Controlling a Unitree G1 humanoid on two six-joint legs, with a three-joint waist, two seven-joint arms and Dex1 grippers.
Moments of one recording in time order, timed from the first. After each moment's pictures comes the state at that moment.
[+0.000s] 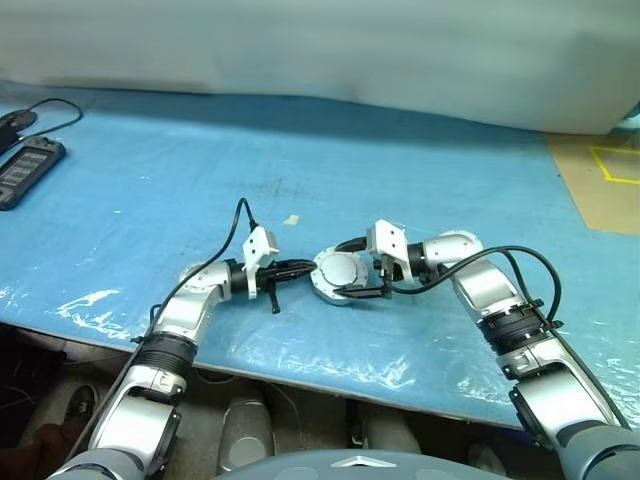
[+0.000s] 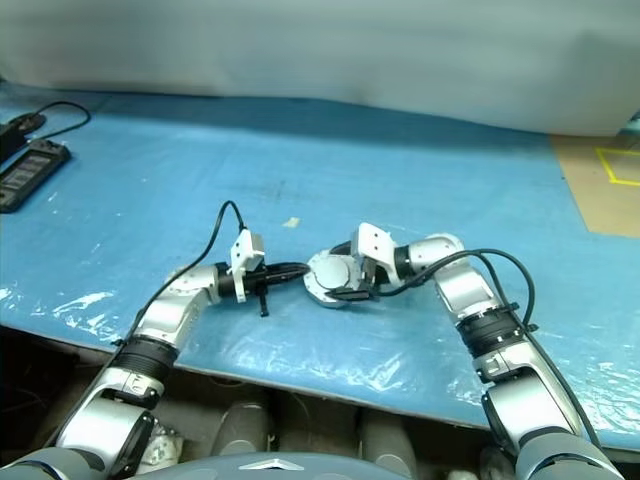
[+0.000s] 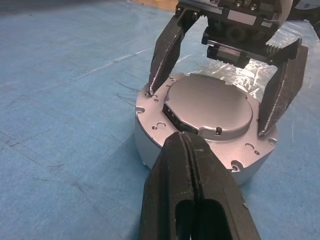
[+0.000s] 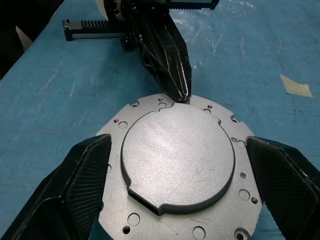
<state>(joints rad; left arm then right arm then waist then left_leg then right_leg) -0.43 0.31 -0.15 0.41 -0.25 -0.02 -1.14 -0.54 -0.51 0.30 0.24 0.11 0.11 1.21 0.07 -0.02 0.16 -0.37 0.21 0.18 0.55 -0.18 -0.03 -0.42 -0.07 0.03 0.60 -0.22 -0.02</state>
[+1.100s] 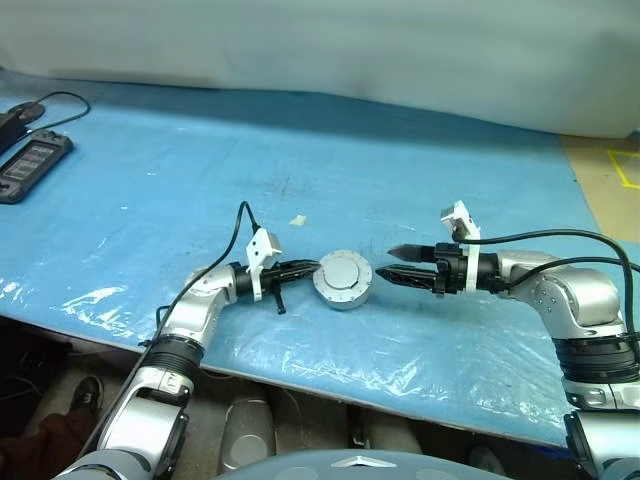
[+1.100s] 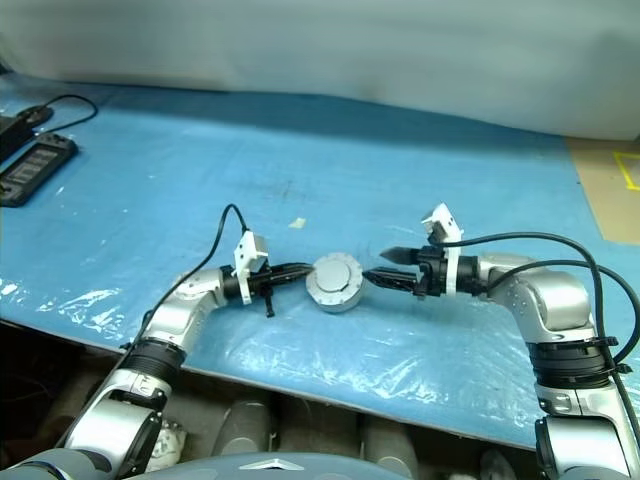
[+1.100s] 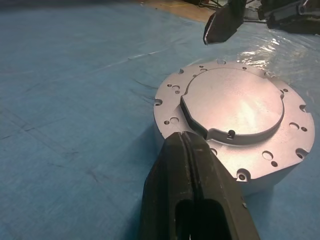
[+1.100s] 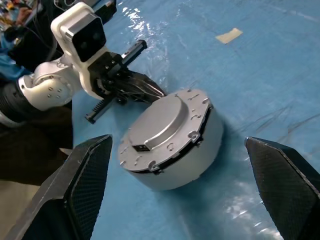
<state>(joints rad) -0.43 0.26 -0.14 0.46 -0.26 -0.05 -1.13 -0.36 -0.68 -0.07 -0.13 0.64 1.04 1.02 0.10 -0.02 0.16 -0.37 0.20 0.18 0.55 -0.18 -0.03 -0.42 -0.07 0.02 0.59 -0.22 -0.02</state>
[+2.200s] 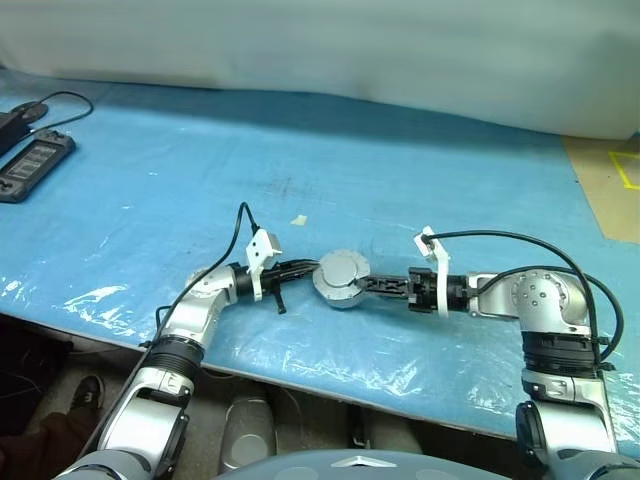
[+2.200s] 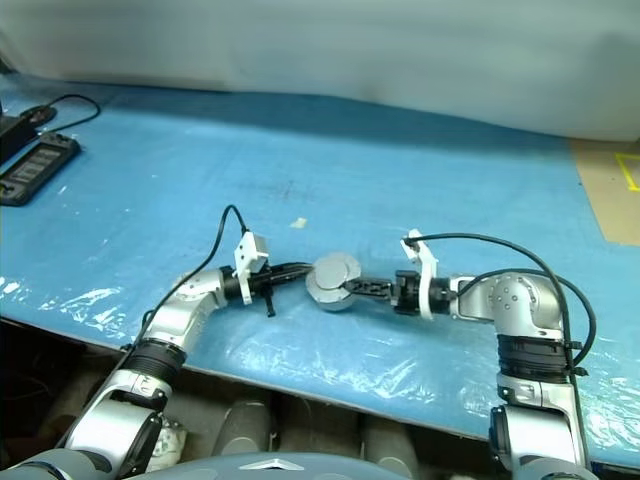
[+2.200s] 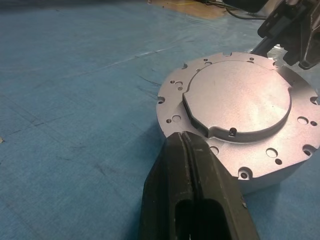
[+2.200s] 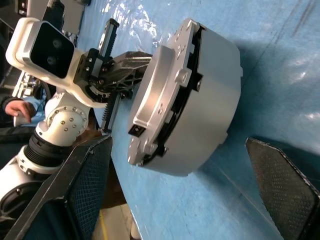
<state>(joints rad) -0.42 0.26 -0.13 0.47 -0.25 -0.07 -1.10 -0.42 -0.43 -0.22 -0.02 0.83 1.53 0.63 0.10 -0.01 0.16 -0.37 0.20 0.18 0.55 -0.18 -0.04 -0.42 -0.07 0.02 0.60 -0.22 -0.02</state>
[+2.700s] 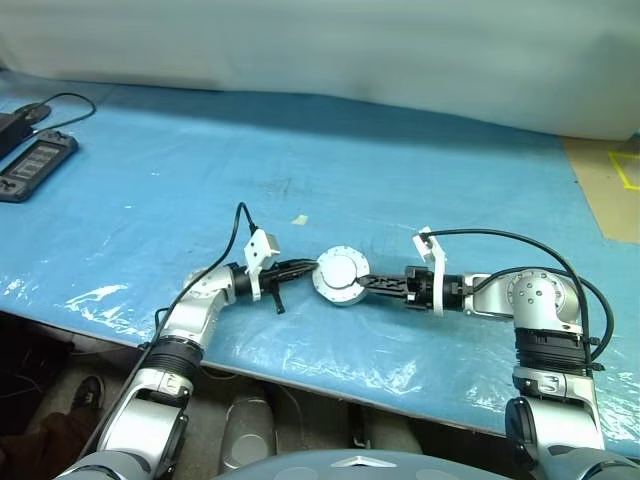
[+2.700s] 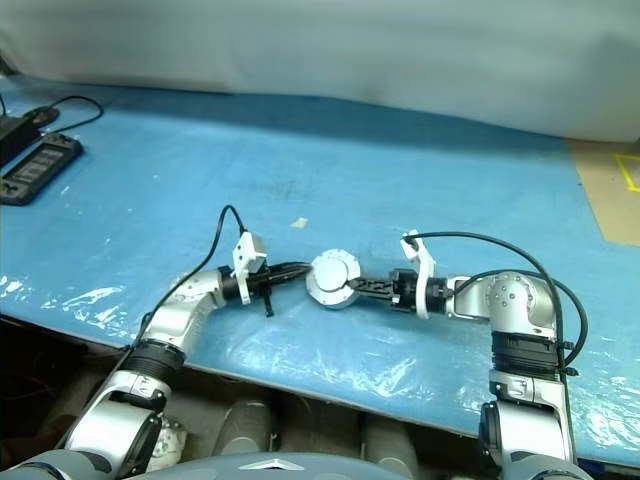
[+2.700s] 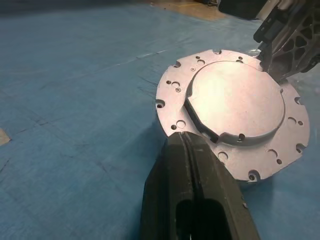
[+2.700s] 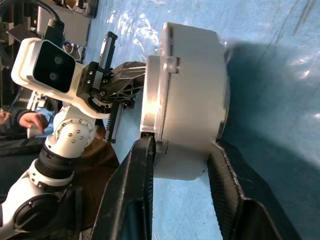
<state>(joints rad) -0.42 0.27 -0.12 0.47 -0.24 -0.08 -1.10 -0.42 -0.40 -0.26 0.03 0.84 1.54 0.61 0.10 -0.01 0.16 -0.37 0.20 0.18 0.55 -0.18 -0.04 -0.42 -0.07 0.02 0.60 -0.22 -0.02</state>
